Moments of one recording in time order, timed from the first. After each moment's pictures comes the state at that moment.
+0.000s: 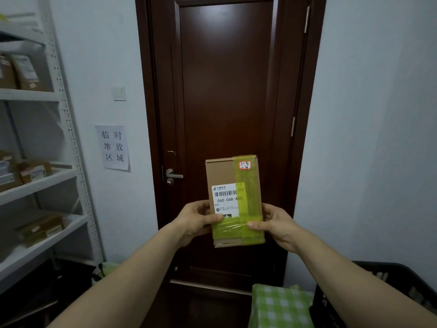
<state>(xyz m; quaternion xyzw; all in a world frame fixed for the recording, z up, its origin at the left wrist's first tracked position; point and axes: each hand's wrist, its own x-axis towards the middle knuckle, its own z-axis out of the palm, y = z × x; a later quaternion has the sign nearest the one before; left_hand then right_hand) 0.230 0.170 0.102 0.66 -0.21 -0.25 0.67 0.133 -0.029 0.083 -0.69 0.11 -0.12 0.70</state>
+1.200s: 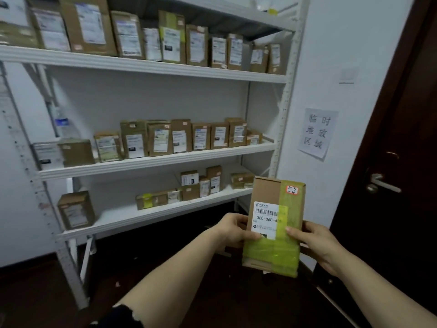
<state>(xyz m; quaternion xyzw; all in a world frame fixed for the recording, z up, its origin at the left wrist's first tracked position) 0.240 0.527 0.031 0.77 0.09 -0.08 0.62 0.282 0.313 0.038 -0.73 -0.06 0.16 0.66</state>
